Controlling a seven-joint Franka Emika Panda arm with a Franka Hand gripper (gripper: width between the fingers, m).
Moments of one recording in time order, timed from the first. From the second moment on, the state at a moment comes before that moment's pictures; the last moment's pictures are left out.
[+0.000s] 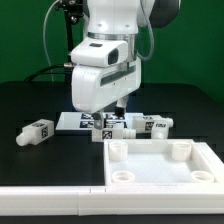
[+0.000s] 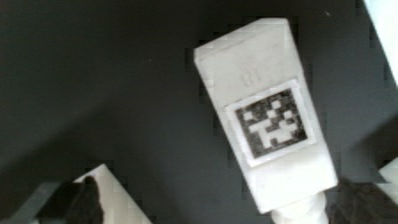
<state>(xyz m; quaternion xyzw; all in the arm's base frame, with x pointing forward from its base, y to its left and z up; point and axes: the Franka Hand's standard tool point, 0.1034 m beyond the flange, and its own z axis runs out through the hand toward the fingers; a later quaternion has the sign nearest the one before) 0.445 -0.003 0.040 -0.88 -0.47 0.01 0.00</state>
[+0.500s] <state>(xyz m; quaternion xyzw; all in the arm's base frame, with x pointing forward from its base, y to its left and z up) 0.425 -0.026 0.012 -0.88 -0.48 0.00 -0.01</state>
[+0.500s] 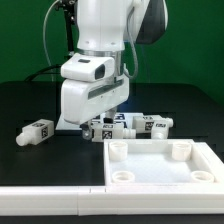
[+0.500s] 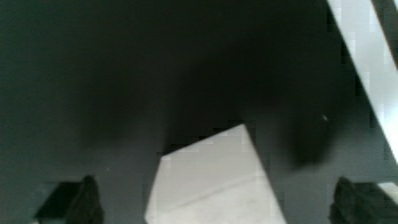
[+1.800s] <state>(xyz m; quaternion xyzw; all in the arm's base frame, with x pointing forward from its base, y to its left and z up) 0.416 -0.071 0.027 -0.65 -0.76 0.03 0.01</state>
